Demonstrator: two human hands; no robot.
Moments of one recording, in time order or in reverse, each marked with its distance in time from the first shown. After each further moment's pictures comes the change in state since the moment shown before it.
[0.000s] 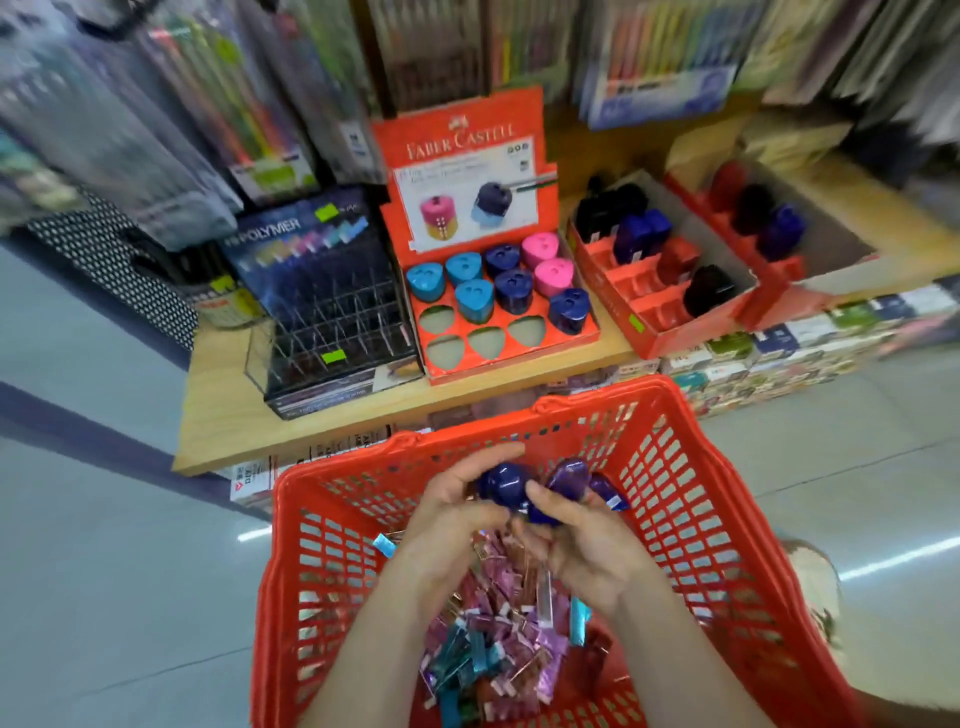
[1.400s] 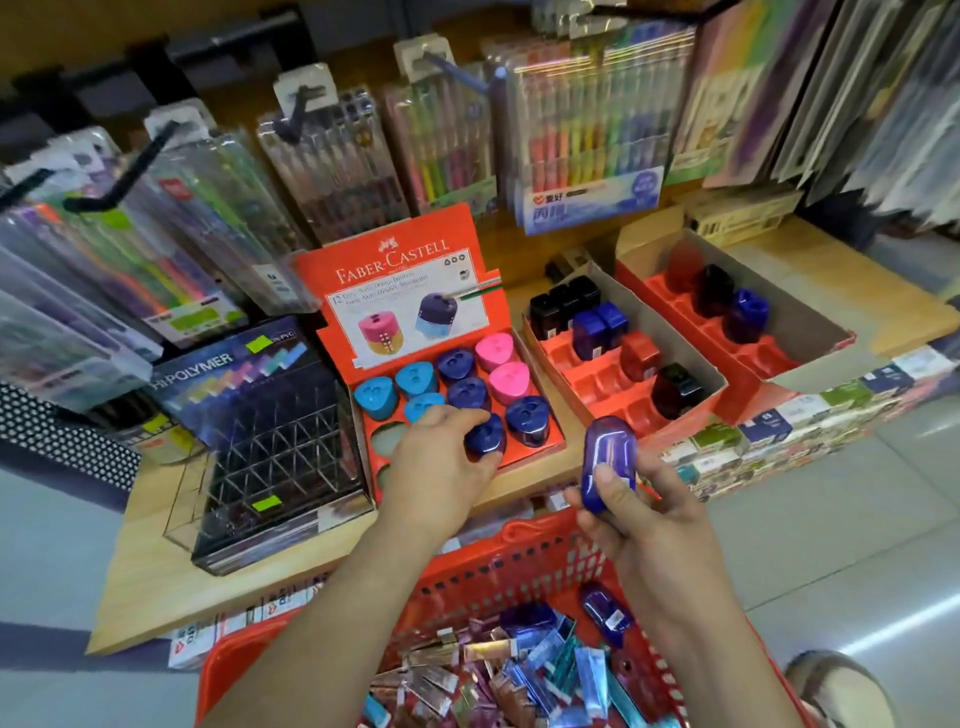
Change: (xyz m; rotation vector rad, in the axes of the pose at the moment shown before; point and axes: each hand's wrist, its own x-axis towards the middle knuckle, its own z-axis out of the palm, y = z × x) left_hand 0.141 0.083 0.029 1.309 0.360 0.477; right_hand -0.006 -0.116 0.026 -0.077 0.104 -0.593
